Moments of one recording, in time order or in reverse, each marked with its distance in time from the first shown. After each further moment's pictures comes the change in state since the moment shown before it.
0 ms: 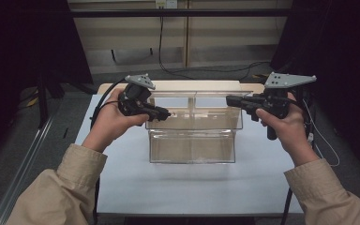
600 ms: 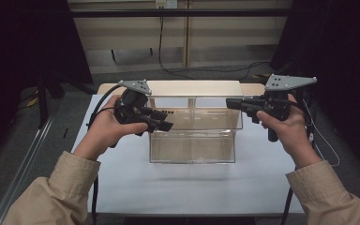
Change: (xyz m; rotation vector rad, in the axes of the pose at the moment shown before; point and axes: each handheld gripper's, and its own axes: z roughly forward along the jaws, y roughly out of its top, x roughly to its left) left arm -0.015 -0.011 -0.007 -0.030 -0.108 -0.017; right arm 0.004 -0.001 -0.003 0.011 0.020 -0.006
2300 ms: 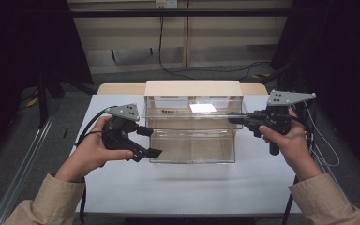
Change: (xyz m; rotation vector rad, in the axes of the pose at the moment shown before) left arm -0.012 -0.052 -0.006 0.023 -0.036 0.036; right arm 0.006 -0.035 -0.005 0.014 0.046 0.051
